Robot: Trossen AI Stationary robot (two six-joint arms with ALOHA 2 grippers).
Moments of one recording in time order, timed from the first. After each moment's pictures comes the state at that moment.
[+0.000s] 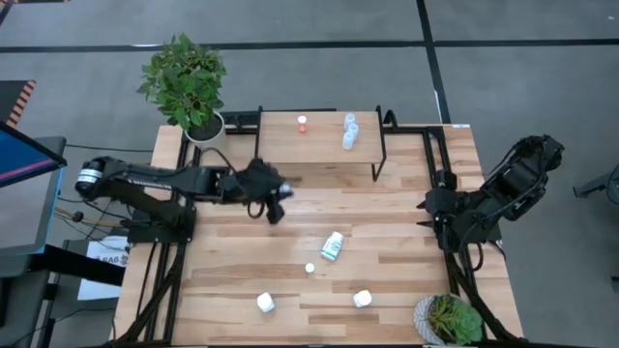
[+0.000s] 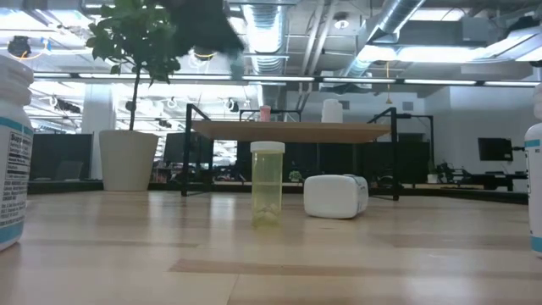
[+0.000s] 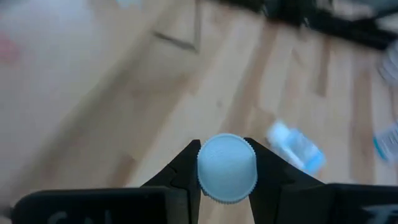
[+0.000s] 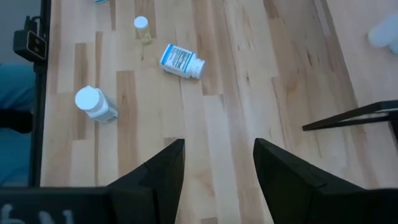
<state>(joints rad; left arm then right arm) -0.06 1.28 1.03 -0.42 -0.32 -0.35 0.69 1.10 1.50 -1.51 0.45 0.71</state>
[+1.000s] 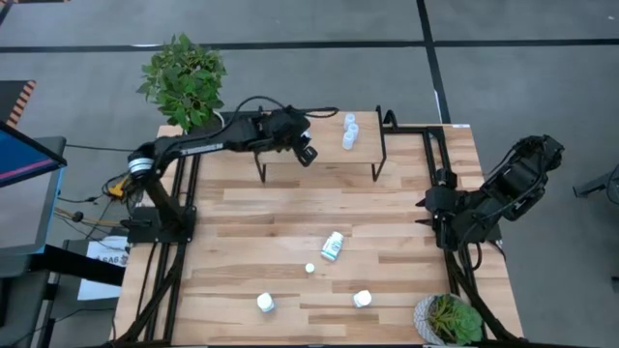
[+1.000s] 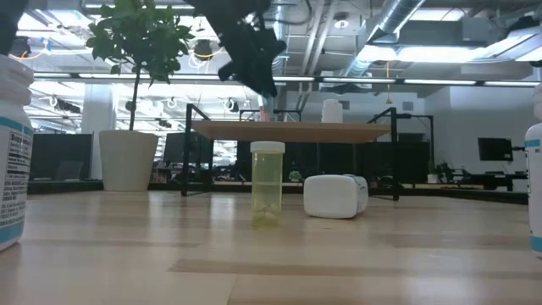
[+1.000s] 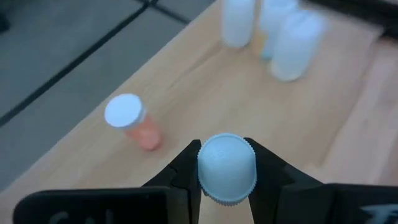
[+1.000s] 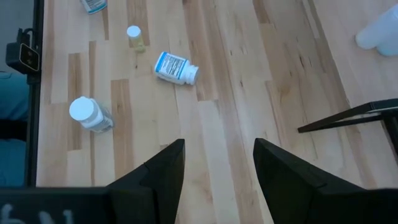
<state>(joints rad) 0.35 1.70 1.51 -0.56 -0.29 -0.17 0.69 1.10 1.50 -1.51 0.48 0.73</state>
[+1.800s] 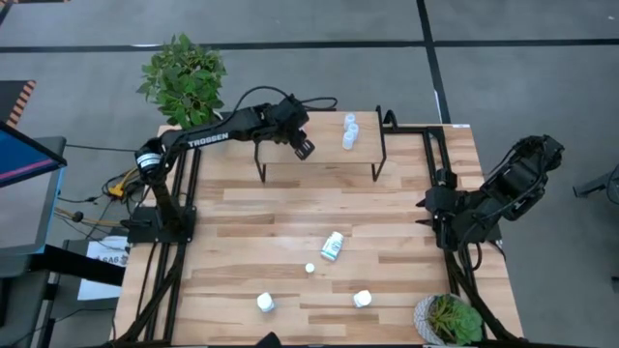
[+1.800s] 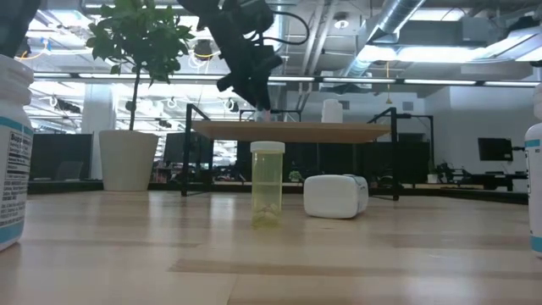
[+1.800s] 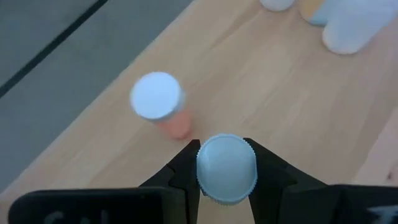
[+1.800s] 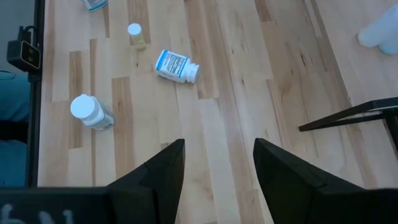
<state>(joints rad) 0.45 1.79 1.61 -0.69 -0.21 -0.14 0.69 1.10 1.50 -1.51 0.47 0.73</state>
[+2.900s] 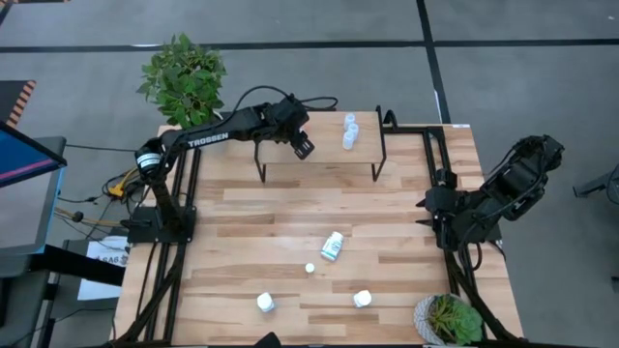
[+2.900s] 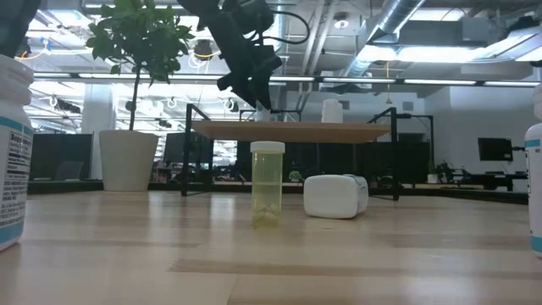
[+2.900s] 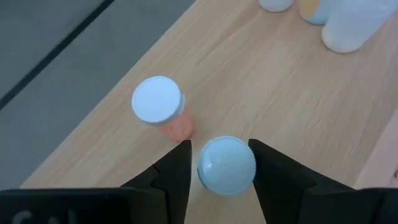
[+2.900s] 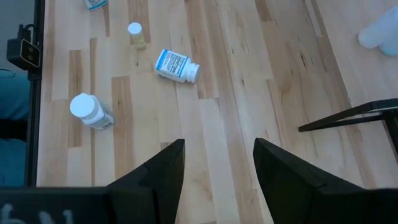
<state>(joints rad) 0.45 1.79 1.61 -0.69 -0.22 -0.11 0.69 1.10 1.50 -1.51 0.47 0.73</state>
